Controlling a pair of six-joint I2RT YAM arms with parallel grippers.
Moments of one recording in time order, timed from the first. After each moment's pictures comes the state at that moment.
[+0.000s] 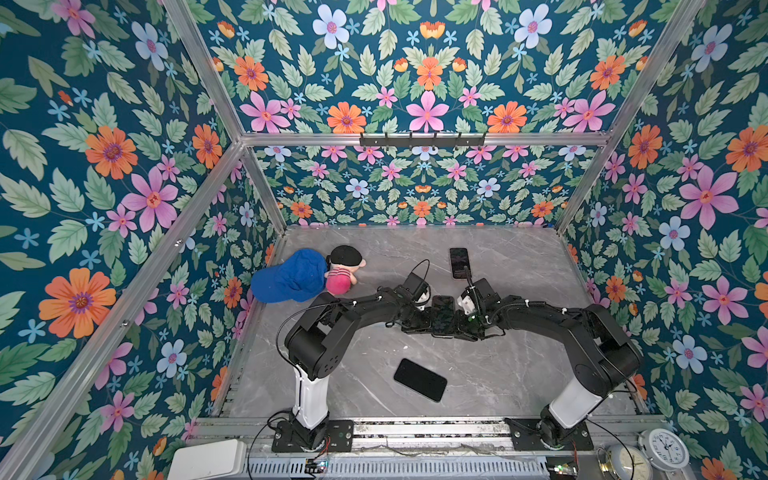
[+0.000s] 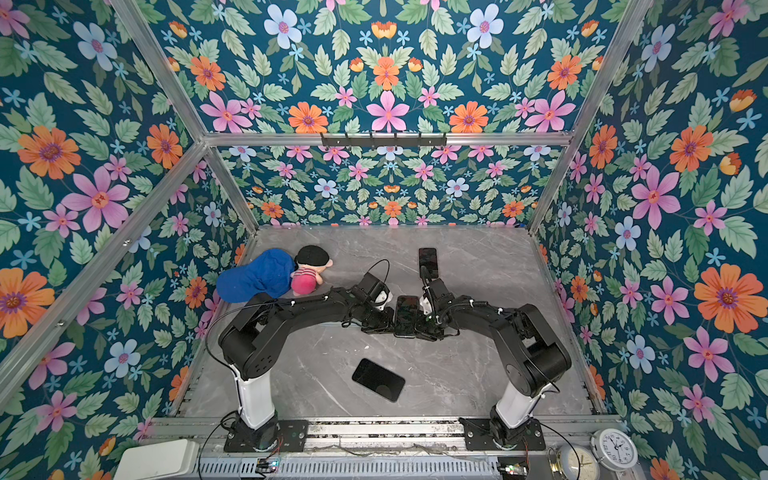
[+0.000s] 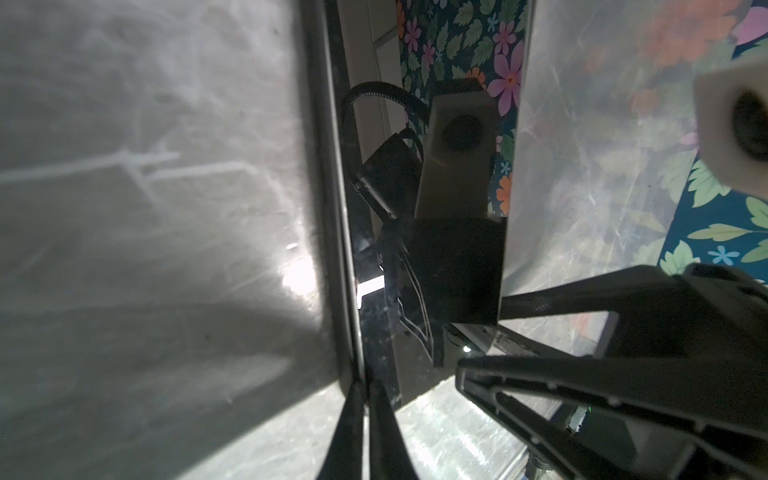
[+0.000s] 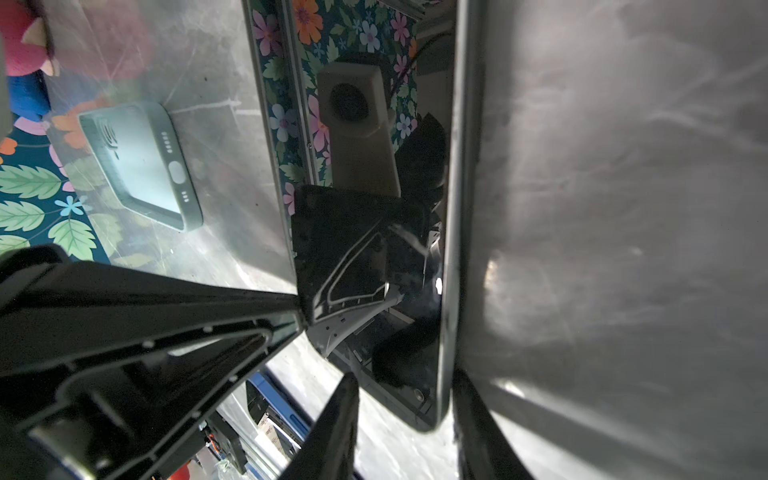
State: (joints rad) left arm -0.75 1.92 1.16 -0.37 0.42 -0.65; right arm 0.49 1.68 0.87 -0.34 -0.45 0.68
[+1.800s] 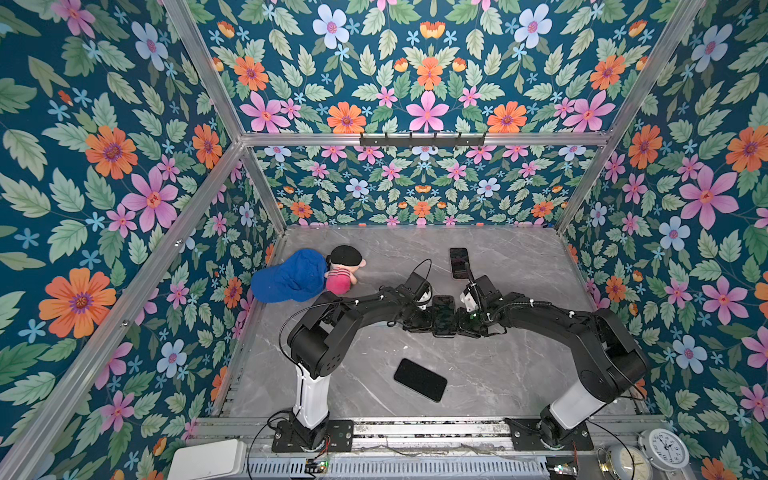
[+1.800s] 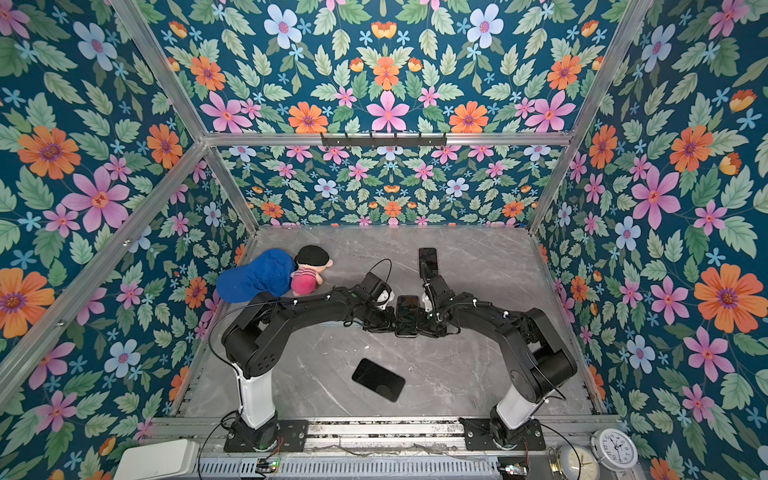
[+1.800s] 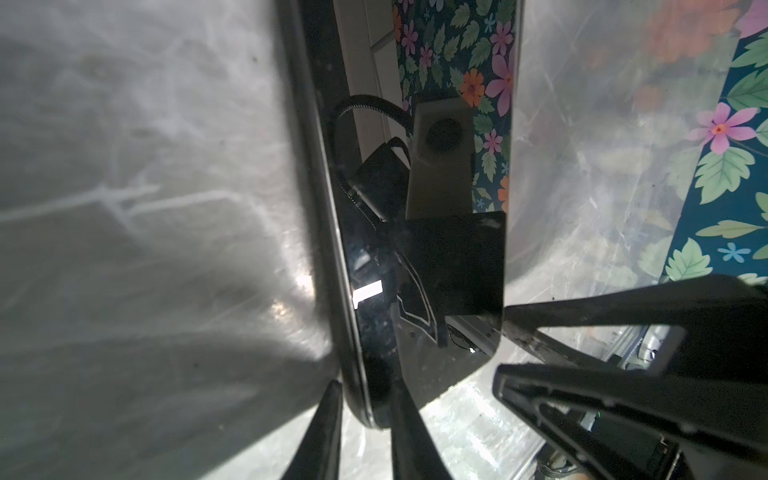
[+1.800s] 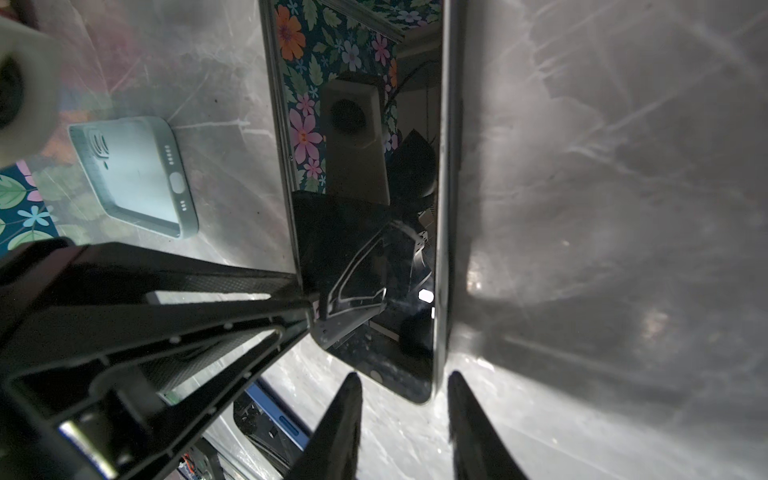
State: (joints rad) left arm -0.75 1.93 1.17 -0.35 0.43 -0.63; right arm 0.49 1.64 0.90 -0.41 -0.37 0.65
